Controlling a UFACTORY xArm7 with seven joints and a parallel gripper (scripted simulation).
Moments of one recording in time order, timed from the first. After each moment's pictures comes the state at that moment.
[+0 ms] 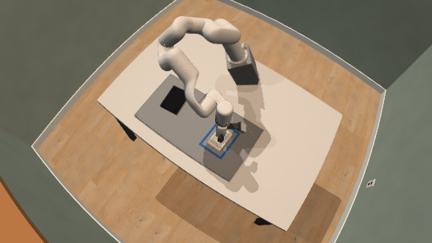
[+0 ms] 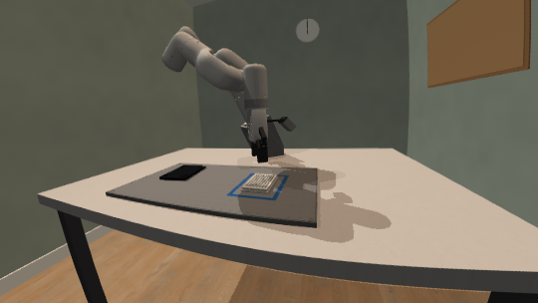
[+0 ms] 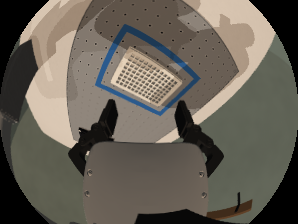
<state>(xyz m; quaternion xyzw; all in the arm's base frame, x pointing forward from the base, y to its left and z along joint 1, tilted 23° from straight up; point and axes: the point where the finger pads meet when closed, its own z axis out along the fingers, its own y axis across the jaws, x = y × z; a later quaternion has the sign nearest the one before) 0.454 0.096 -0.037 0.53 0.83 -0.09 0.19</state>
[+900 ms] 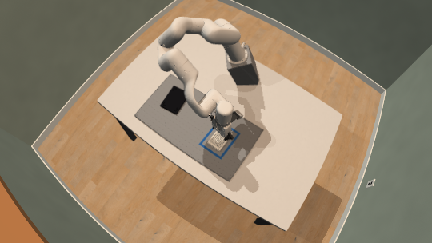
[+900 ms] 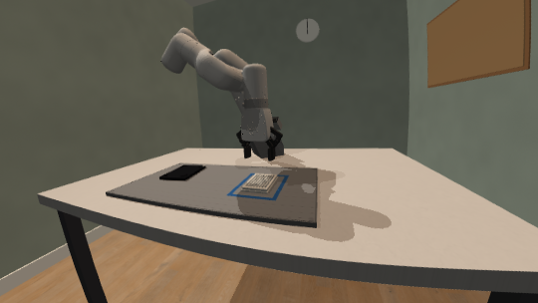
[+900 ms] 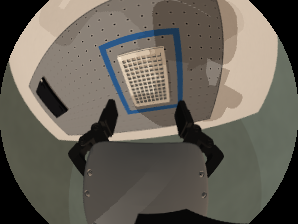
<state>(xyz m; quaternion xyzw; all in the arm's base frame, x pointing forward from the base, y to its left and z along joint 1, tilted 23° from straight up) 0.454 0.096 -0.037 0.17 0.96 -0.15 0.14</state>
